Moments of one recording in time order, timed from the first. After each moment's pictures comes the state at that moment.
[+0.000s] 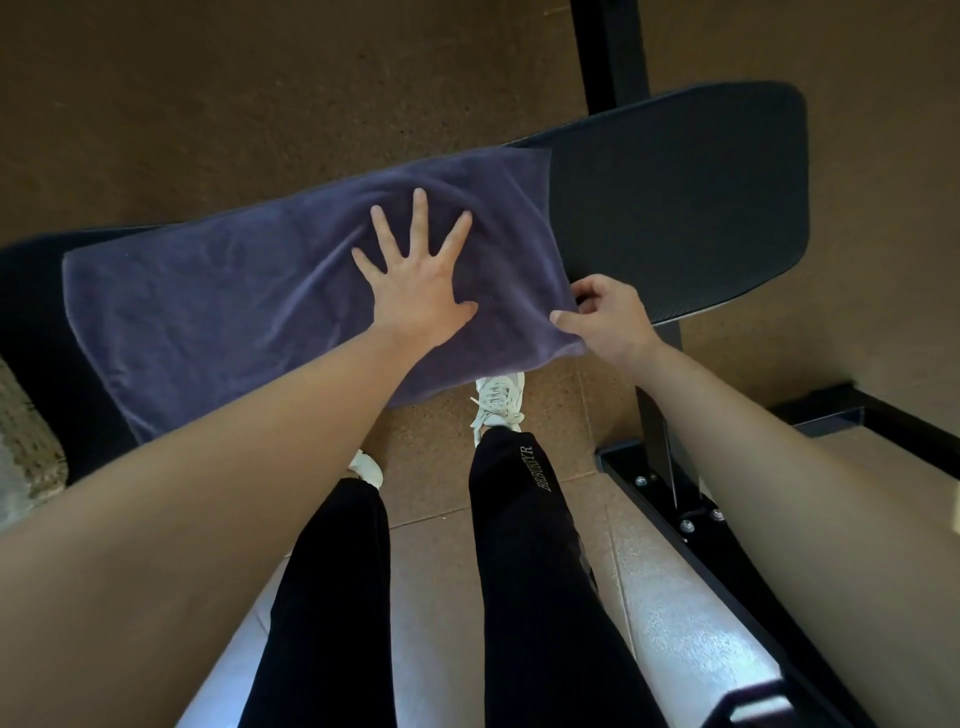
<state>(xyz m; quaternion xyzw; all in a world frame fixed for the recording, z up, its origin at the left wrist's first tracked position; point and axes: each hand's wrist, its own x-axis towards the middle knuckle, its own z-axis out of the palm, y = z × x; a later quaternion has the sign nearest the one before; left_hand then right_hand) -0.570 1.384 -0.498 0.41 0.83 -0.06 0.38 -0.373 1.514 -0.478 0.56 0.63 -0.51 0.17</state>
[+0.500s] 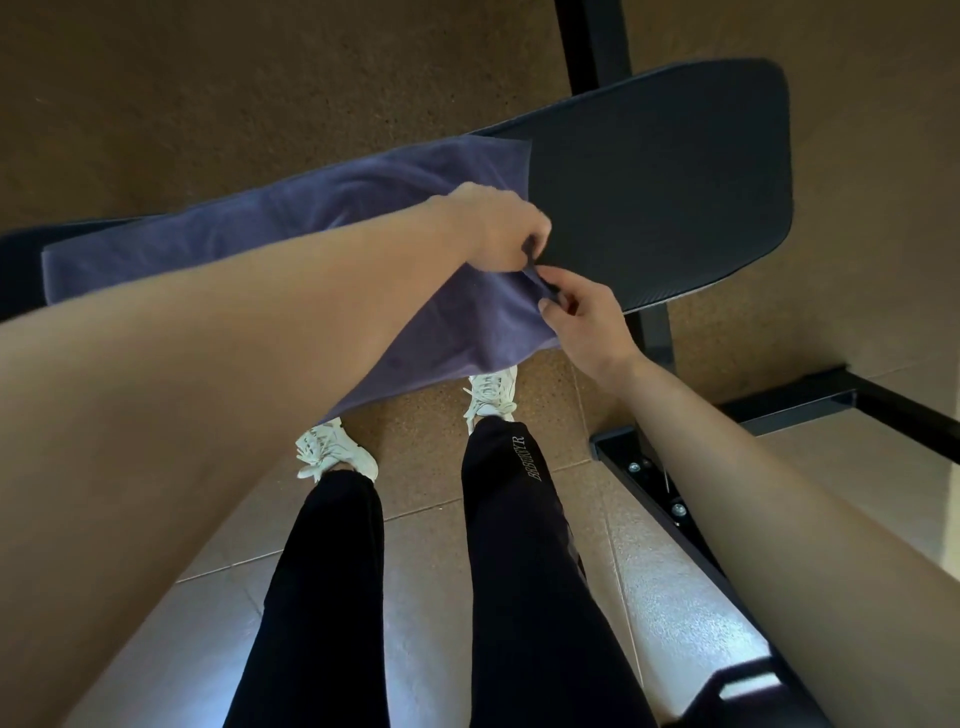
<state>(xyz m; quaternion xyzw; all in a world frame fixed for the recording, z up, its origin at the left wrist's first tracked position) -0.572 1.495 -0.448 0.65 0.59 -0.12 0.46 -0.365 1.492 -0.461 0.49 0.67 -0.55 0.09</state>
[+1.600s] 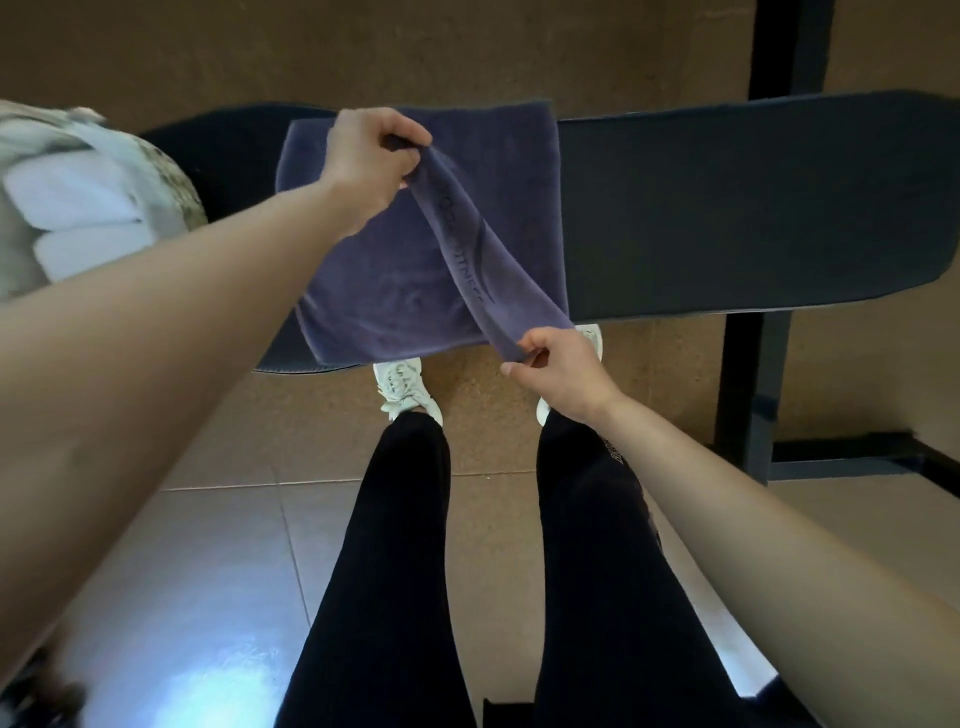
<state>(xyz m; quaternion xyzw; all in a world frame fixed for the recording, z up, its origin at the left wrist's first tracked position) -0.753 1.217 -0.431 0.10 0.85 0.33 0.39 -0.457 1.290 -0.414 0.37 0.71 -0.55 0.25</state>
